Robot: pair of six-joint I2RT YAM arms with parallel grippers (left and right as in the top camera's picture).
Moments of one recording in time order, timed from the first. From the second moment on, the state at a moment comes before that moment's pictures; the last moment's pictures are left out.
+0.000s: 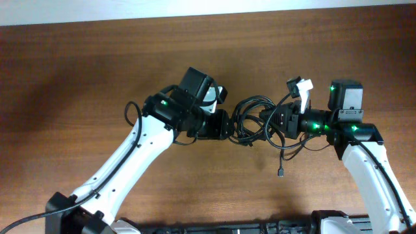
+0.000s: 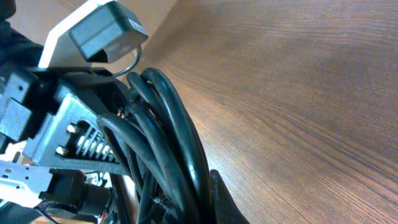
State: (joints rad) left arm -0.59 1.56 1.32 -0.92 0.48 -0.48; right arm -0.06 1.24 0.80 -0.43 -1.10 -0.05
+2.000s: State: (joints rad) left arm -0.17 1.81 1.23 -0.40 1.03 0.73; right arm 0.08 1.25 0.80 -0.21 -1.51 -0.20
